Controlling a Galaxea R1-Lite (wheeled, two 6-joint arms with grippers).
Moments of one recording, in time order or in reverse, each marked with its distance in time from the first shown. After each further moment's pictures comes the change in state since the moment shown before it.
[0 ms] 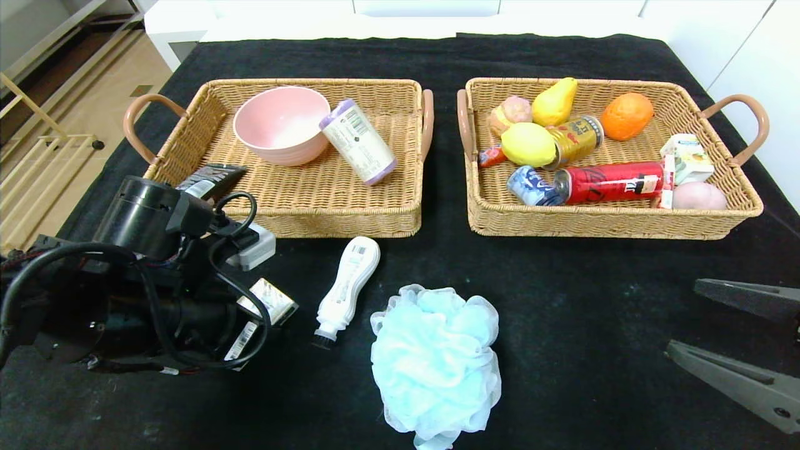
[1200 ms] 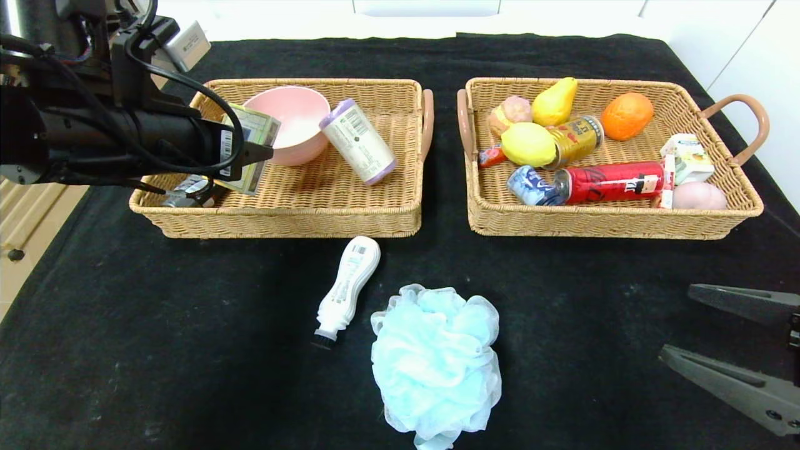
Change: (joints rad) left arm 0.118 0.092 -0.497 -0.144 -0.106 -0.066; right arm 0.005 0.014 0.005 0.004 0.000 0.002
